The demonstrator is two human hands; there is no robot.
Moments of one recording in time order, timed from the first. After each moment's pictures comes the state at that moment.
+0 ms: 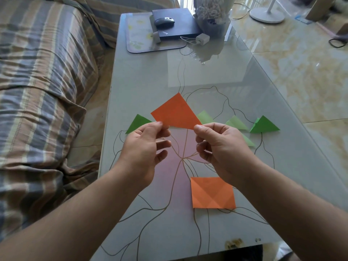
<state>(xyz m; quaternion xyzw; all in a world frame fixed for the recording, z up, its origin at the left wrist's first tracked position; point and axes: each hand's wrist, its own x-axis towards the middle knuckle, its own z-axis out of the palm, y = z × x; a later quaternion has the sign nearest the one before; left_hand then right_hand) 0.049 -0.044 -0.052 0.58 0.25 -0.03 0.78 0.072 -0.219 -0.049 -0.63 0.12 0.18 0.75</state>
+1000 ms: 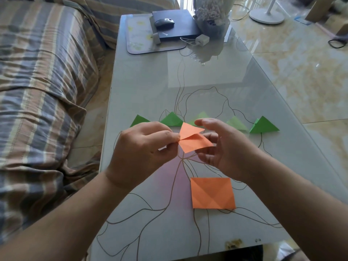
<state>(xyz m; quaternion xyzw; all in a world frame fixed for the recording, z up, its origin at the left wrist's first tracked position) 0.050 -0.016 -0.063 0.86 -0.26 0.31 0.30 0.084 -0.228 -0.042 -0.57 0.18 0.29 0.74</state>
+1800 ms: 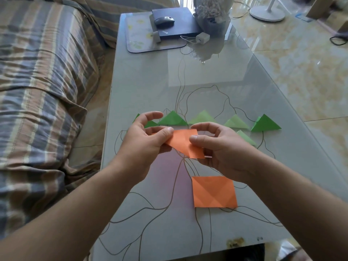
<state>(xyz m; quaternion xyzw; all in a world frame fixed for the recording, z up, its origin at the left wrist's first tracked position) 0.055 -0.033 -0.052 0.65 0.18 -0.05 0.74 0.078 -0.228 -0.049 -0.61 0.10 0.30 0.73</state>
